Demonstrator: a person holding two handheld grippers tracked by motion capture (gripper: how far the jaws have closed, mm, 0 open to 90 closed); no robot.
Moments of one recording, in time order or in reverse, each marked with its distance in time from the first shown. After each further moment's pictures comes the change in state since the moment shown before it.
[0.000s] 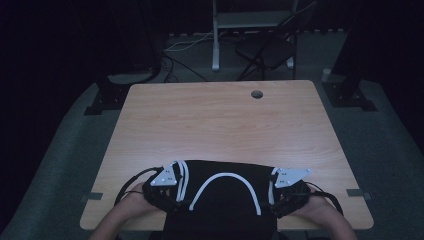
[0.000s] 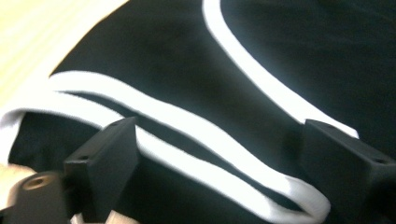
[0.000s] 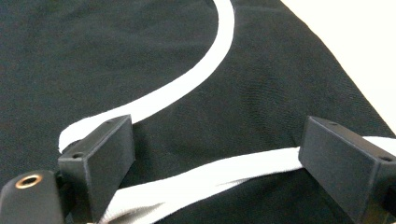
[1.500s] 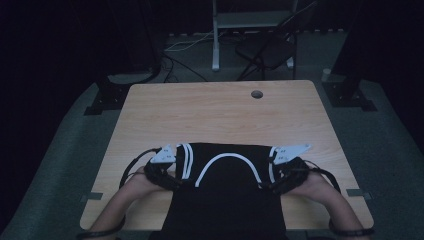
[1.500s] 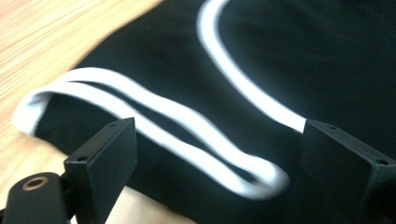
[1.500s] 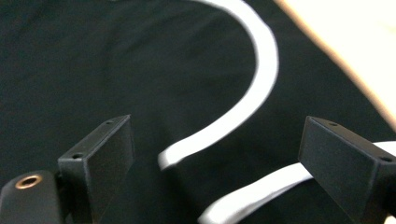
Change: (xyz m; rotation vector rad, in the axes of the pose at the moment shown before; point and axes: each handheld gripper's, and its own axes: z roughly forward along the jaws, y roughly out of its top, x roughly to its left) left arm 0.018 0.017 -0.005 -0.063 0.030 0.011; right arm -0.021 0.039 -0.011 0.033 -0.009 0.017
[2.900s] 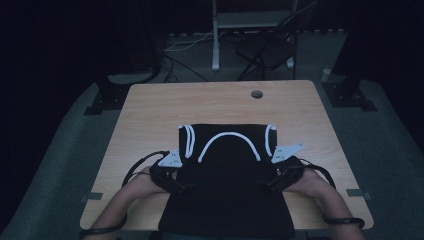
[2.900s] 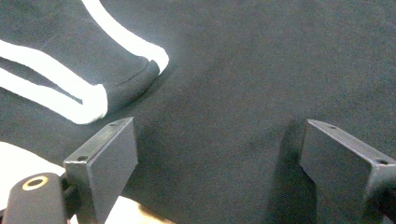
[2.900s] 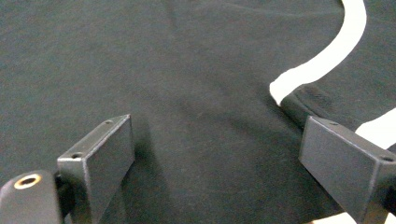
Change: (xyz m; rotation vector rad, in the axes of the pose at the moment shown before) left arm 0.021 0.002 0.027 0.065 -0.041 0.002; right arm -0.042 -0.019 0.033 -0.027 0.045 0.014
